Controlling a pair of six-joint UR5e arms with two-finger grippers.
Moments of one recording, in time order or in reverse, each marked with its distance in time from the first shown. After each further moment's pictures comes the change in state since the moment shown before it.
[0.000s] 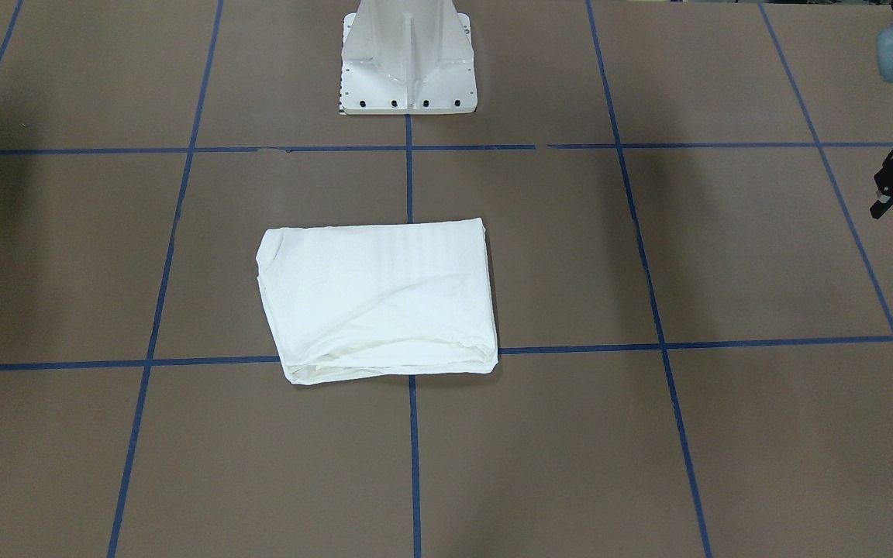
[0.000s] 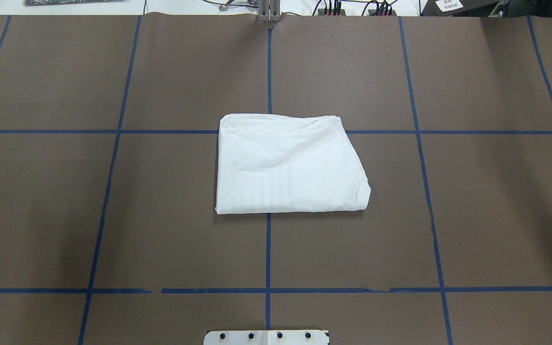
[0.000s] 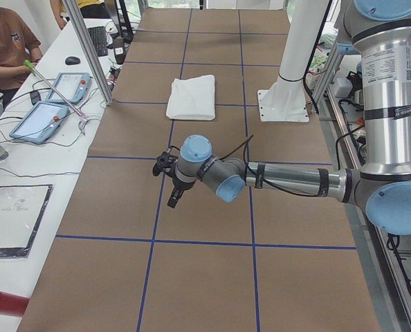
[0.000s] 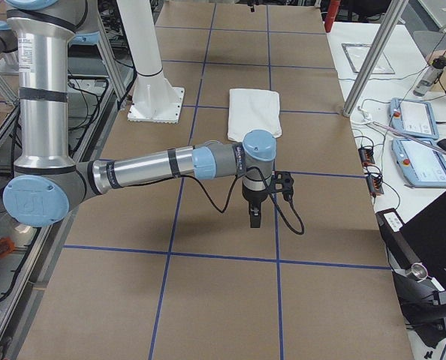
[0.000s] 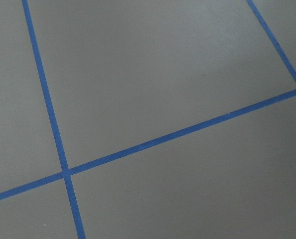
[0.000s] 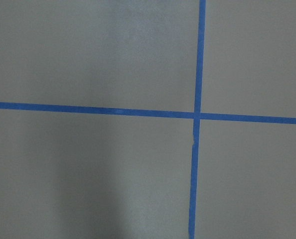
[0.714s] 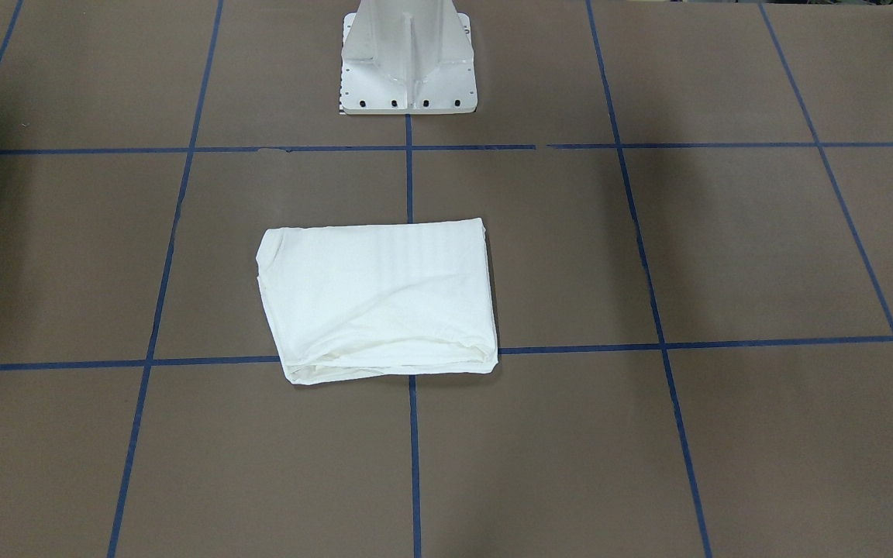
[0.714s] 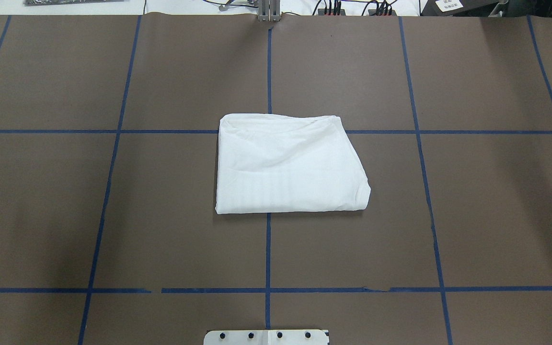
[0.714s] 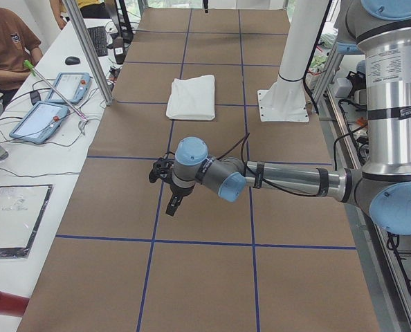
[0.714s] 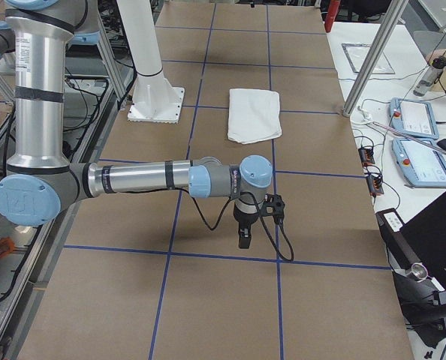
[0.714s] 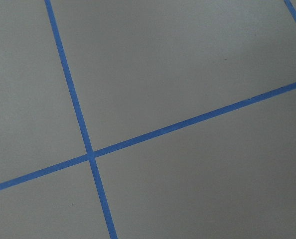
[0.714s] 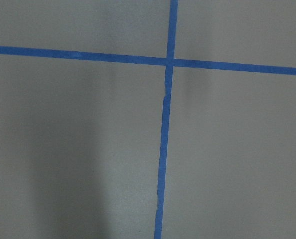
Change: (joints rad) left arm -0.069 0.020 -0.001 0.069 -0.006 0.070; right arm 0.001 -0.025 -0.085 0.006 -0.001 -0.081
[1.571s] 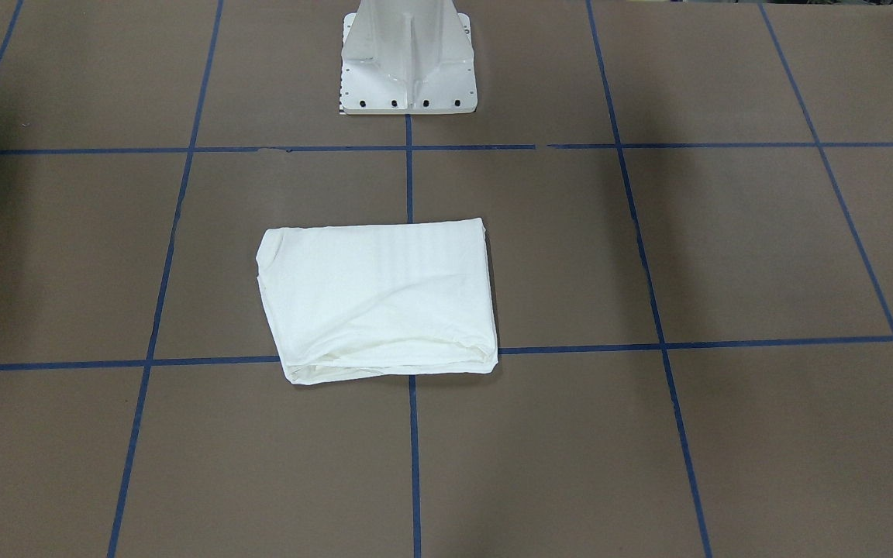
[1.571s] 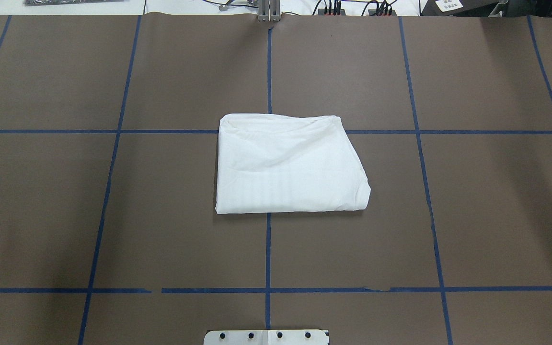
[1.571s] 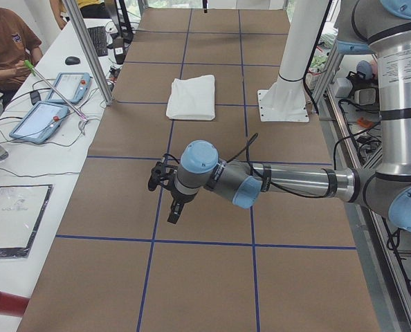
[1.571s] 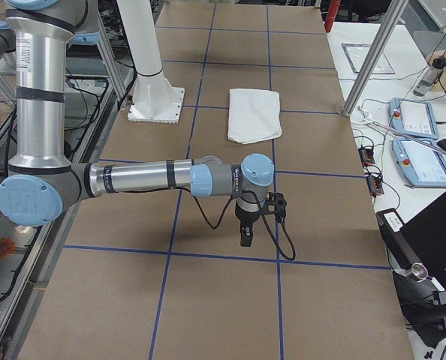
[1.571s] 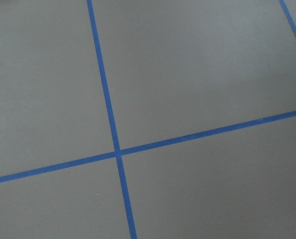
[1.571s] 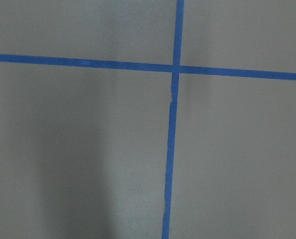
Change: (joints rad) left arm -0.167 0.034 -0.021 0.031 -0.084 0.003; right arm 0.002 0.007 0.013 -0.003 0.012 0.011
